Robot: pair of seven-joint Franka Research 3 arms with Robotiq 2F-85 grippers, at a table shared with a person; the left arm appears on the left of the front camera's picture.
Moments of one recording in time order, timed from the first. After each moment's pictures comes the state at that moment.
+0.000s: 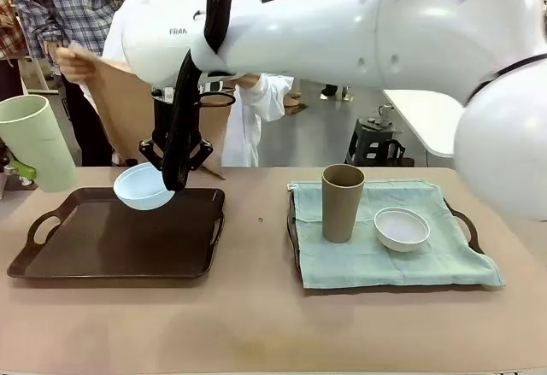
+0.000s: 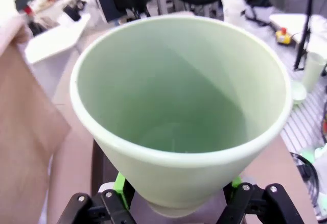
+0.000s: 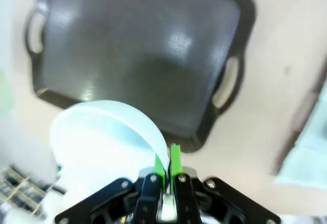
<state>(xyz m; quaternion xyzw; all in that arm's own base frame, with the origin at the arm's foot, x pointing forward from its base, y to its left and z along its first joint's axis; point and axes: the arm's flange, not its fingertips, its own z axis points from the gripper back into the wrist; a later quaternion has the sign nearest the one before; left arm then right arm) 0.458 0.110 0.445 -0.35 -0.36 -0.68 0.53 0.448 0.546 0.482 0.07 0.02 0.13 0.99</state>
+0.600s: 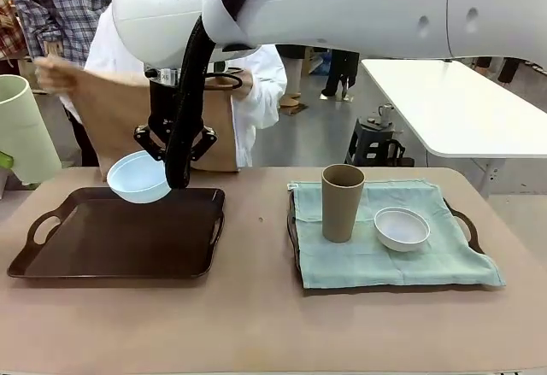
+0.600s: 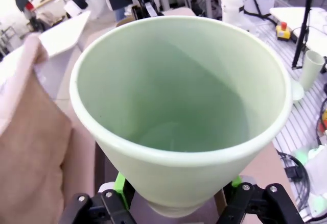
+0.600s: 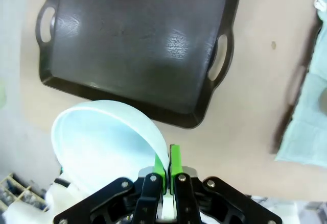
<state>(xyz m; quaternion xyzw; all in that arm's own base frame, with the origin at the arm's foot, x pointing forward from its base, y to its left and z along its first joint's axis) 0.424 0.105 0.490 -0.32 -0.36 -0.69 0.54 0.409 0.533 0.517 0.07 0.00 0.11 0.99</state>
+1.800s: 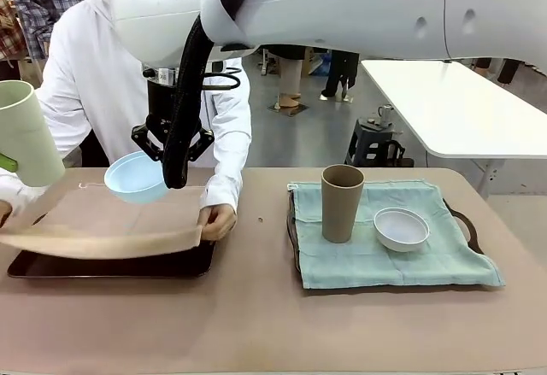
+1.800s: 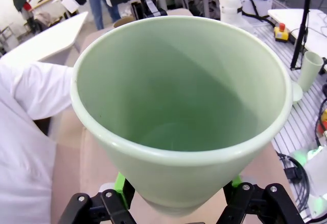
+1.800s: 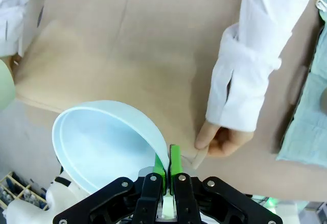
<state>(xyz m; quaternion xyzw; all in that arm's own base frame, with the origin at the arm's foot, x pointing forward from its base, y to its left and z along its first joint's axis) 0.428 0.102 0.483 -0.33 -0.36 -0.69 0.54 0.407 0.535 0.519 0.08 0.00 0.12 0.99</state>
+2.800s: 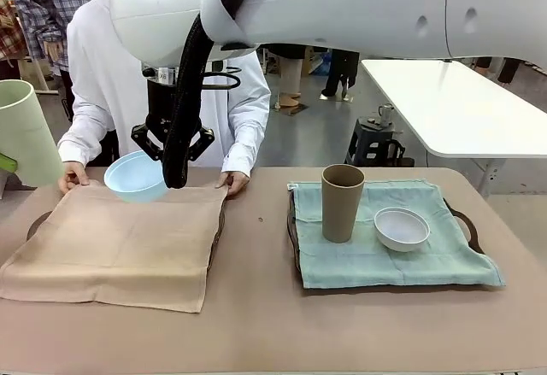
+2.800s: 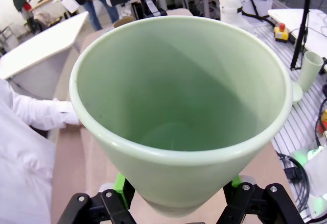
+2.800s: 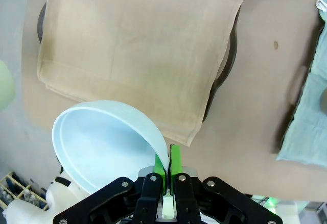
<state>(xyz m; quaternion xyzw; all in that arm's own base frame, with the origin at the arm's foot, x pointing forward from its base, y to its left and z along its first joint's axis) 0.428 0.102 0.483 -0.33 -0.36 -0.69 0.54 0.407 0.535 0.519 0.08 0.00 0.12 0.99</state>
